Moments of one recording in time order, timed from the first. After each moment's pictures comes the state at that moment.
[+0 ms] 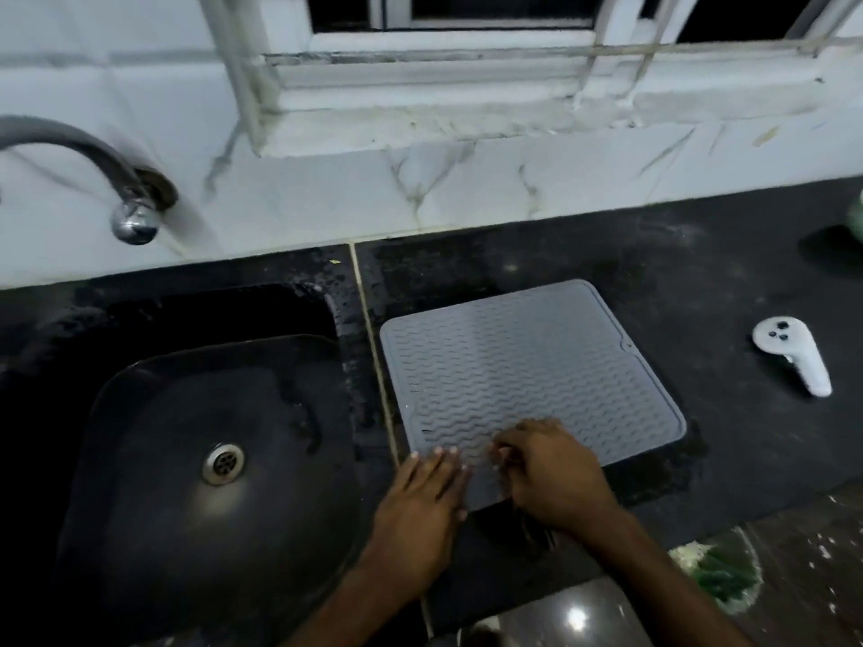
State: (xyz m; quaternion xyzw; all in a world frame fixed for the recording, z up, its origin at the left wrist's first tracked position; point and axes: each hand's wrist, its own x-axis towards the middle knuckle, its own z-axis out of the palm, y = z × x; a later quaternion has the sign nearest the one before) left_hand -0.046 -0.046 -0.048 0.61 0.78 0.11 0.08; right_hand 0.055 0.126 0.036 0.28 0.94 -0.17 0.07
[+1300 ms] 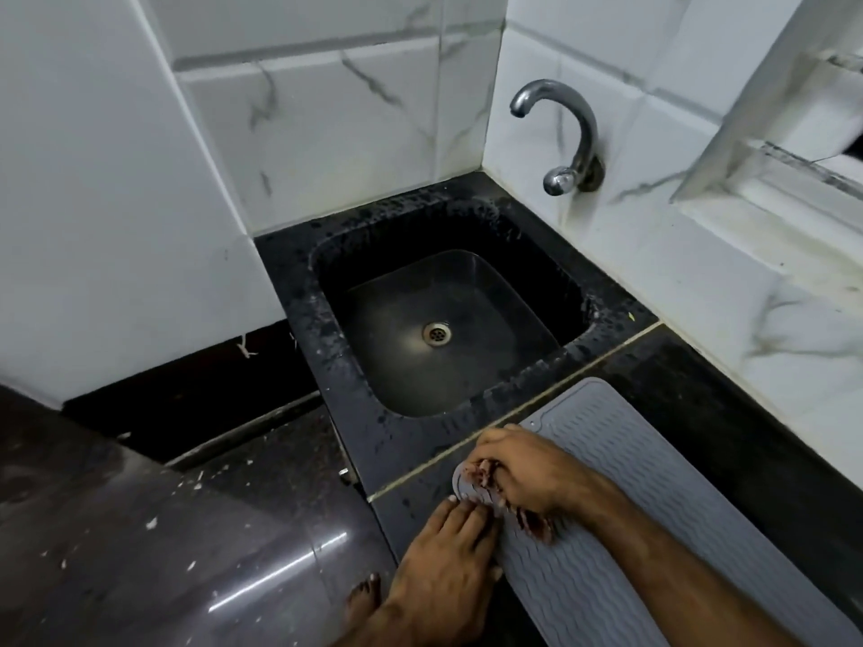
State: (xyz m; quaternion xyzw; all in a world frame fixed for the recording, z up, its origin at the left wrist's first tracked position) left_hand 0.096 0.059 -0.018 0.10 0.99 0.11 0.05; right_hand -0.079 0.149 0.026 -0.45 0.84 -0.08 0.28
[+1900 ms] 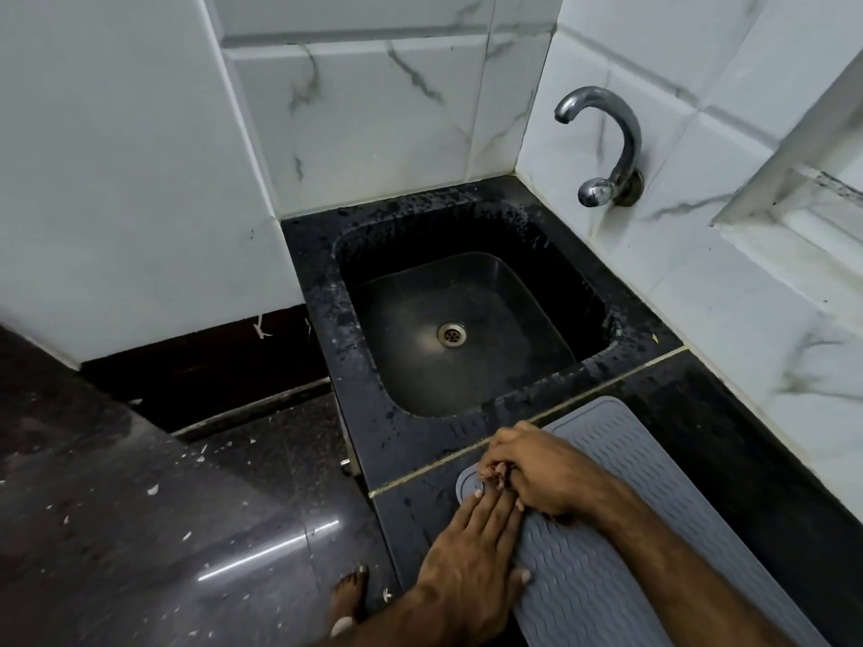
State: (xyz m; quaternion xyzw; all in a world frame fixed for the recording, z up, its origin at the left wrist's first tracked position) left_hand 0.062 0.081 -0.036 0.04 0.98 0.15 0.14; right_hand -0.098 0.144 0.032 -0.48 0.83 -0.01 0.29
